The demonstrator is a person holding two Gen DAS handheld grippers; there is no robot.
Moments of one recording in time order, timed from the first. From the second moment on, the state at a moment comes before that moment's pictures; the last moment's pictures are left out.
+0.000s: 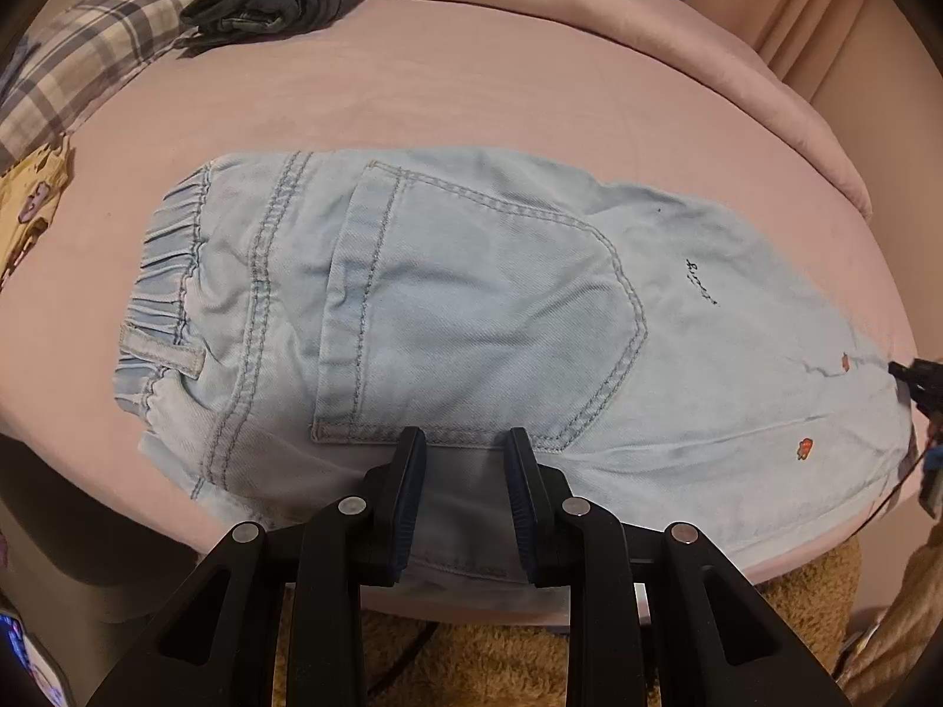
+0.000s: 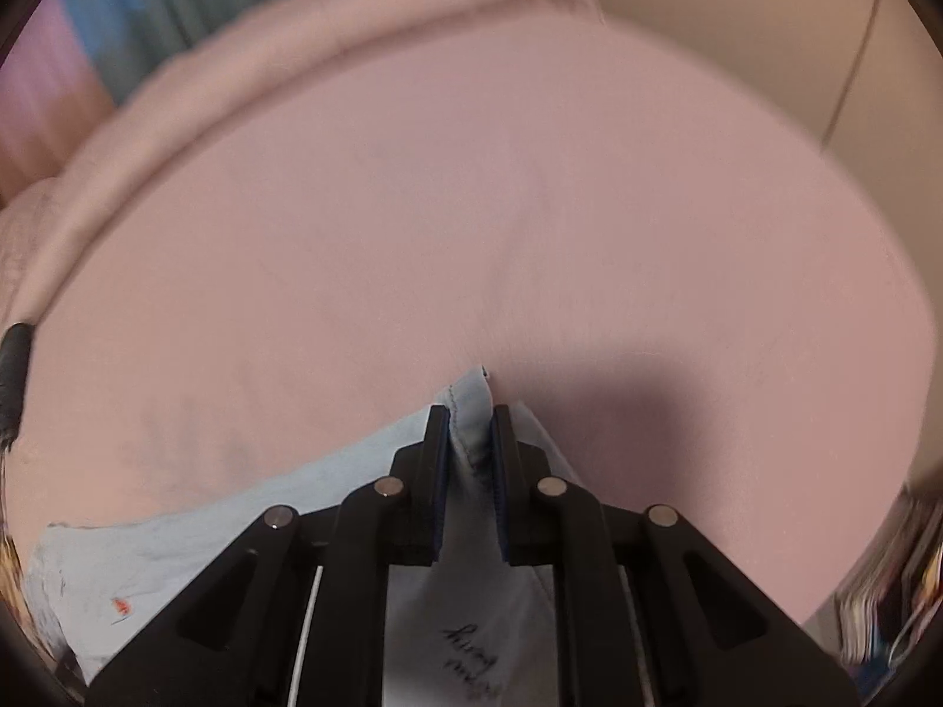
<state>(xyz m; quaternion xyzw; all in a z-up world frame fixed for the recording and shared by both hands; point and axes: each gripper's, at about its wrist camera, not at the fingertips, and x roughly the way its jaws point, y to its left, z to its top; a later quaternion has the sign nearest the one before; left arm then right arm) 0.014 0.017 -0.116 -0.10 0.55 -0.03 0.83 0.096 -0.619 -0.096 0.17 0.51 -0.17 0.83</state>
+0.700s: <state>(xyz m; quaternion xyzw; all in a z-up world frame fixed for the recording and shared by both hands) 0.013 0.010 -0.115 -0.09 0.54 -0.03 0.83 -0.017 -0.616 -0.079 0.22 0.49 -0.14 0.83</state>
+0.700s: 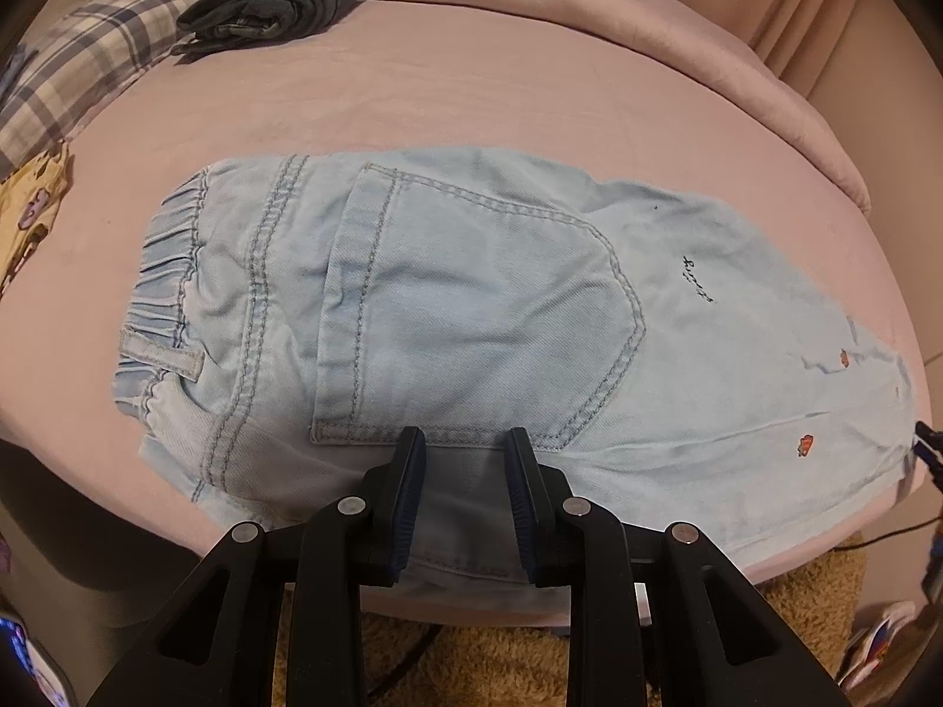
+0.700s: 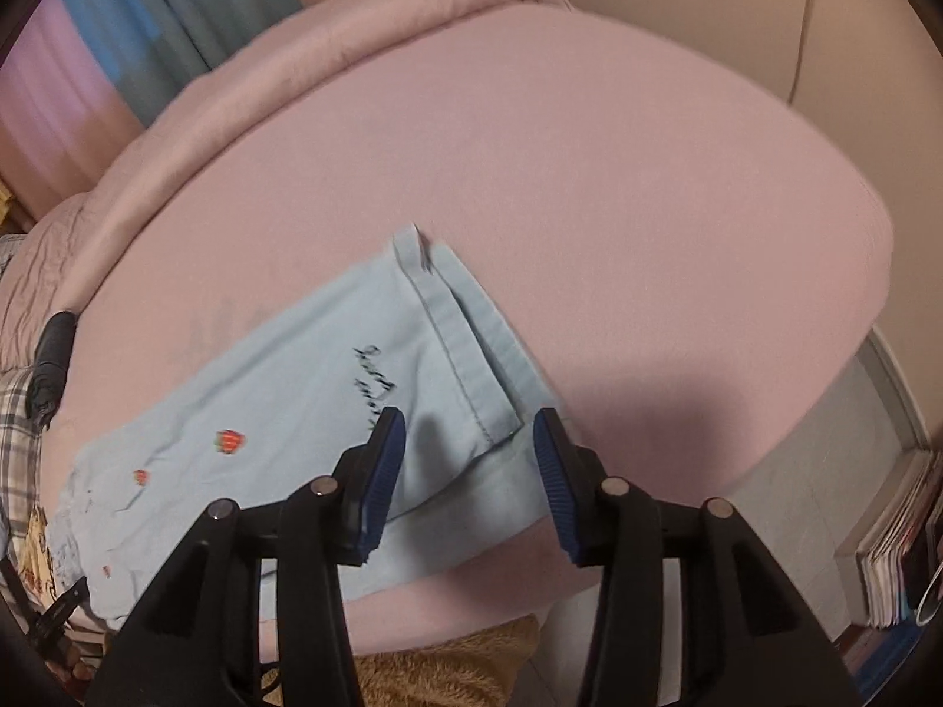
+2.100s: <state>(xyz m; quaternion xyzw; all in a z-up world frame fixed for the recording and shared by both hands) -0.022 0.165 -0.086 -0.23 0.53 0.05 0.81 -0.057 -0.480 -0.043 0.10 0.47 -0.07 0.88</state>
